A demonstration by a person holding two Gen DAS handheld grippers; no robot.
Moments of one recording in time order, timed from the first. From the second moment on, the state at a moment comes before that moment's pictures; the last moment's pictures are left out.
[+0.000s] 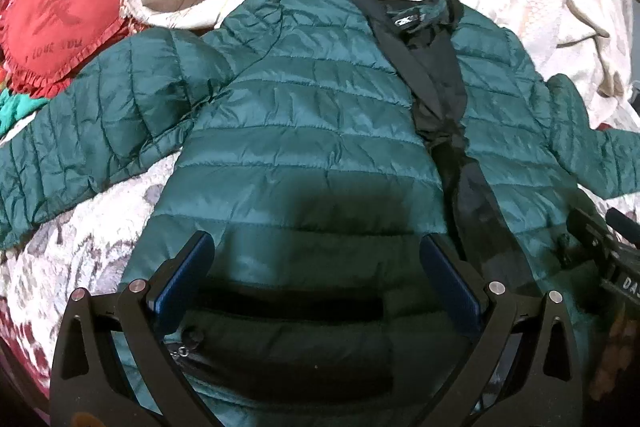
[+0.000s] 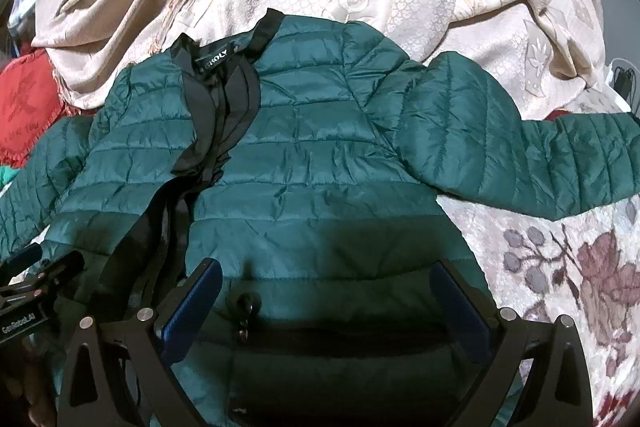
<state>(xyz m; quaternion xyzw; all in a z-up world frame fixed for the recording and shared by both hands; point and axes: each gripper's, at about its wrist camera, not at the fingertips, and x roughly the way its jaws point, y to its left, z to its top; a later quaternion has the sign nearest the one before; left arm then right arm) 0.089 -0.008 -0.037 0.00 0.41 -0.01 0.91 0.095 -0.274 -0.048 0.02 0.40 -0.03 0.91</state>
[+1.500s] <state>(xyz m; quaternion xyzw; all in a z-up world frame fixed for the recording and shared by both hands) 0.032 0.373 -0.067 -0.29 0.27 0.11 0.91 0.088 -0.244 -0.052 -0.03 0.40 -0.01 0.91</state>
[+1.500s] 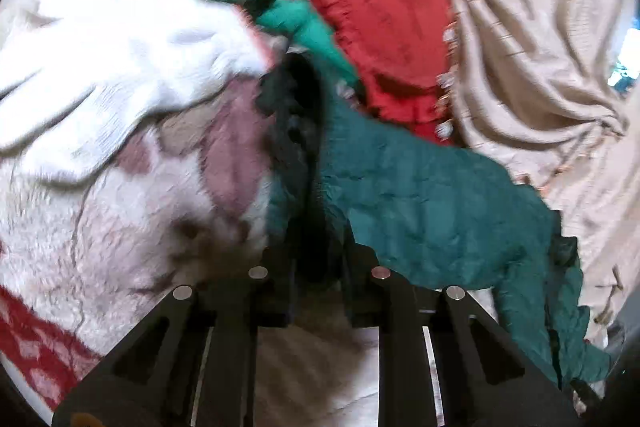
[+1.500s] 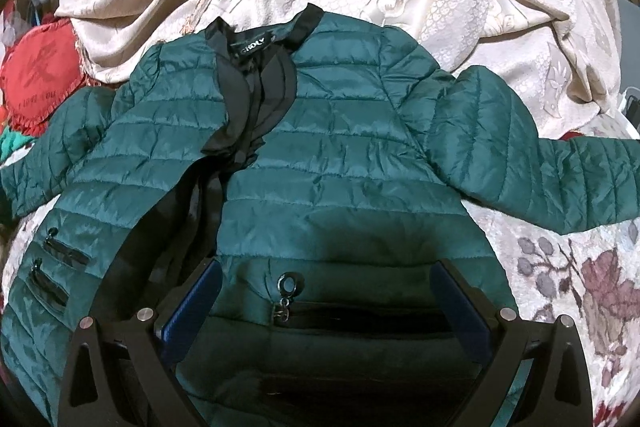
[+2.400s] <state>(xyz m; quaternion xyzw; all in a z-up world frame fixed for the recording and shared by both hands) 0.067 0.297 -0.003 -0.23 0.27 0.06 0.93 0.070 -0.303 -0.026 0.01 0.42 -0.08 0.90</state>
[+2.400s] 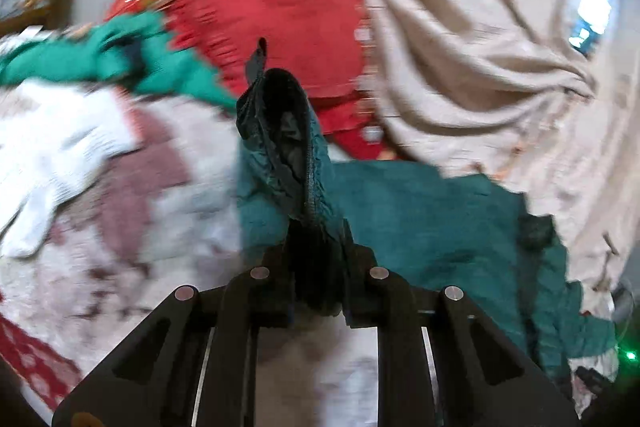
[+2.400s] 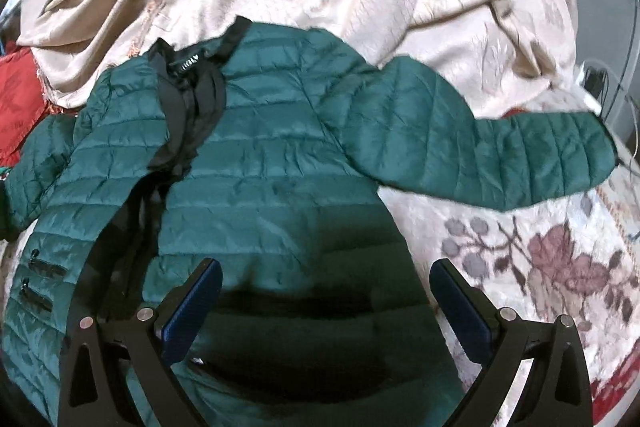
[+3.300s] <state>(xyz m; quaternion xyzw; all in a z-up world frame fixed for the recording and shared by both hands) 0.220 -0.001 0.006 -0.18 0.33 -0.10 0.92 0.038 -0.358 -0.049 -0.01 0.49 -0.05 0.87</state>
